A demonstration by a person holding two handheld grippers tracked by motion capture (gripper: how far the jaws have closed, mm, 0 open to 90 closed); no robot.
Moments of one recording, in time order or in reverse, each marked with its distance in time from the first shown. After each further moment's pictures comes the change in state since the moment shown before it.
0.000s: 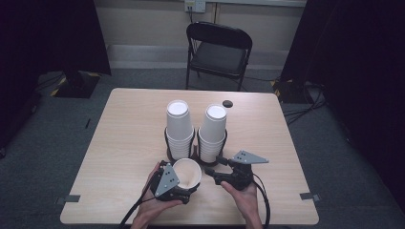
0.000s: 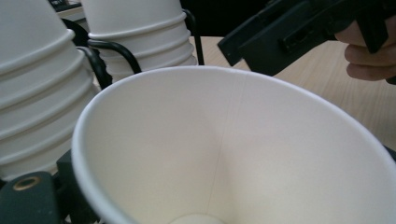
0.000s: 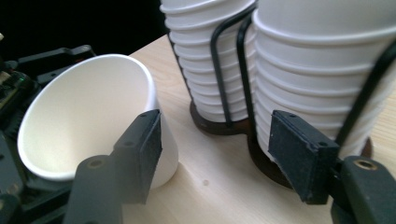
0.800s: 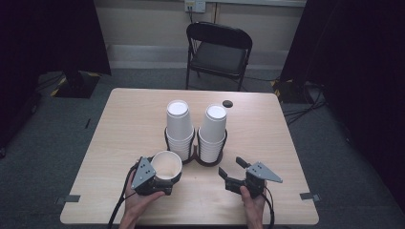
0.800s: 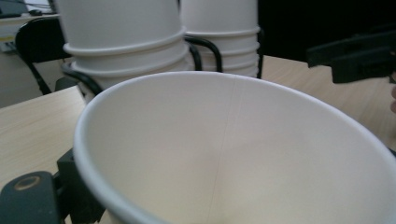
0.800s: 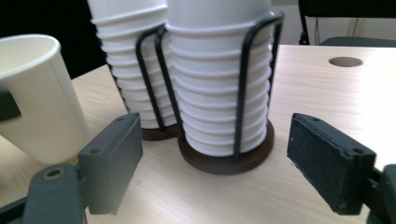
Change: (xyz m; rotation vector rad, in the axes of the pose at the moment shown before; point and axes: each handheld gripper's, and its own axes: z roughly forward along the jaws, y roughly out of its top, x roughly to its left) left arm 0.042 -0.015 -0.034 -0.066 0.104 -0.163; right arm -0.016 -0.039 -0.022 -0.156 -0.231 -0.024
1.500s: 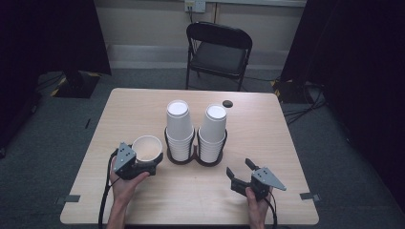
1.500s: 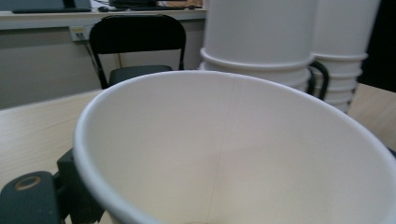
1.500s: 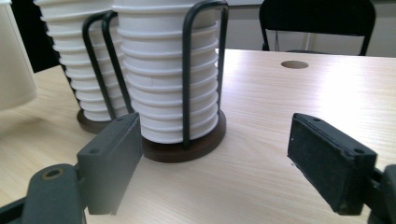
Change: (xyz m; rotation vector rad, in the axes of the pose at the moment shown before) left arm 0.058 0.007 -0.009 -0.021 0.188 -0.100; right arm -0.016 -0.022 -0.006 -0.066 -0.128 -0.043
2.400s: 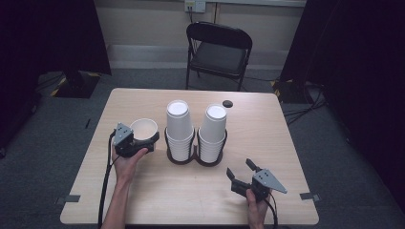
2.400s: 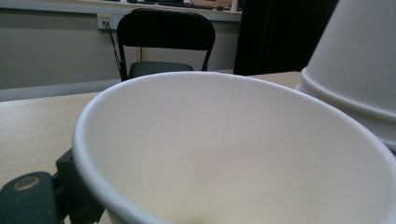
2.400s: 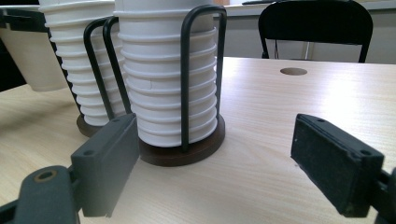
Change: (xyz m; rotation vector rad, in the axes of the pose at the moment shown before) left arm 0.045 0.005 0.049 0.007 0.064 -0.105; right arm 0.000 -0.005 -0.001 -0.046 0.008 -0.003
